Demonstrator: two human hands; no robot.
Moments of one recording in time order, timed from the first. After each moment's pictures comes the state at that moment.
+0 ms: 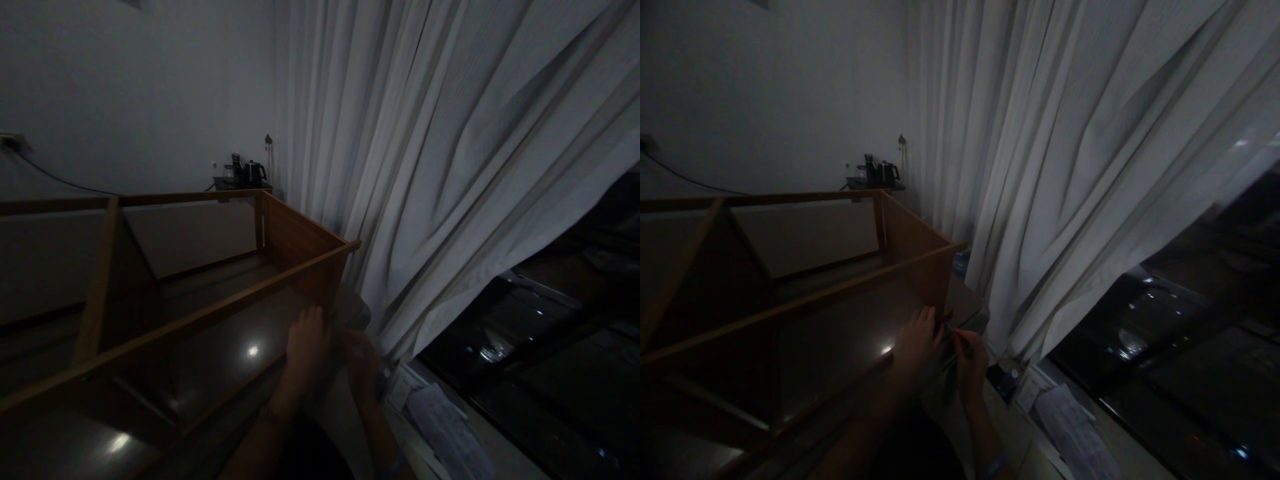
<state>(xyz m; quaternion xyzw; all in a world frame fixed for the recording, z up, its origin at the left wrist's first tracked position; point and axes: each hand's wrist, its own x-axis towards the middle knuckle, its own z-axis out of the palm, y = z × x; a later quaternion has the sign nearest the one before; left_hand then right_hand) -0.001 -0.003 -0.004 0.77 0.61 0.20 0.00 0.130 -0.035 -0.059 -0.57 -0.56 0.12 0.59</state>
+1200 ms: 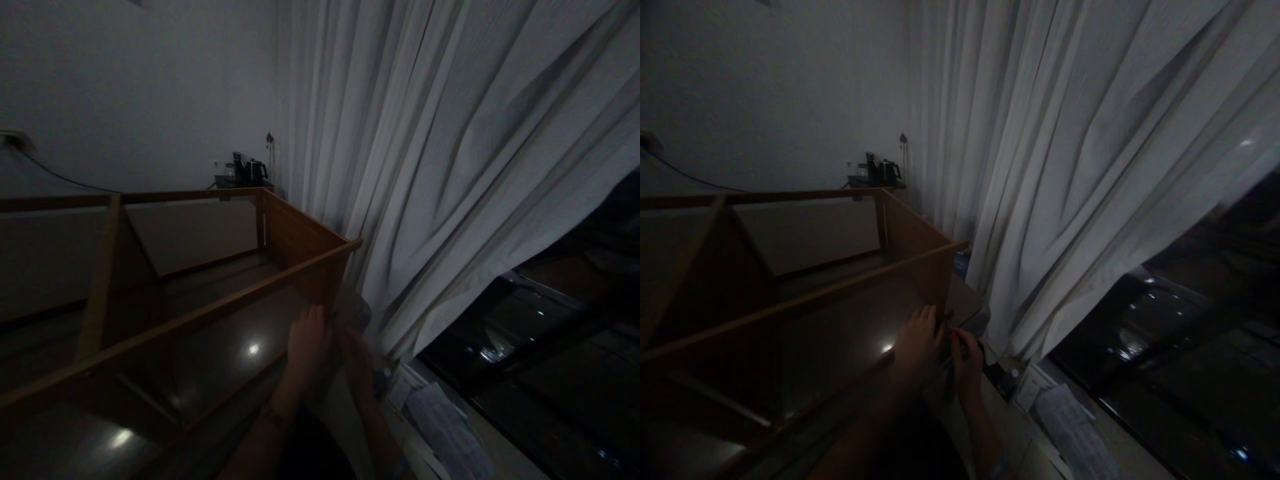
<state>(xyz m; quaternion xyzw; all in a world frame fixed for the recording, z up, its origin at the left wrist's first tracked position) 0.000 -0.005 0.001 0.77 0.61 0.20 0.00 0.125 -0.035 -0.064 -0.56 -0.56 0.20 0.57</state>
